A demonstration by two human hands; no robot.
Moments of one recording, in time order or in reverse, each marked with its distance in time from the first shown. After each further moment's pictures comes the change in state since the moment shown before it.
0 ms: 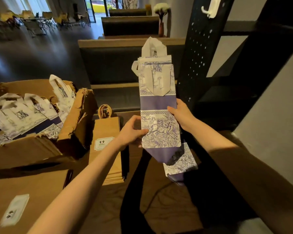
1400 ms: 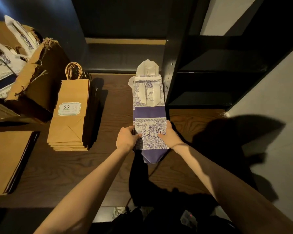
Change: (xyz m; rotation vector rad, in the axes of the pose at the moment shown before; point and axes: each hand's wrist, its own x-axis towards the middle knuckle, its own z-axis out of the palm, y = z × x) left_hand 0.046 -0.102 0.170 0.310 0.287 -0.408; right_hand -0.016 0.206 -0.078 -0.469 -0.340 0.371
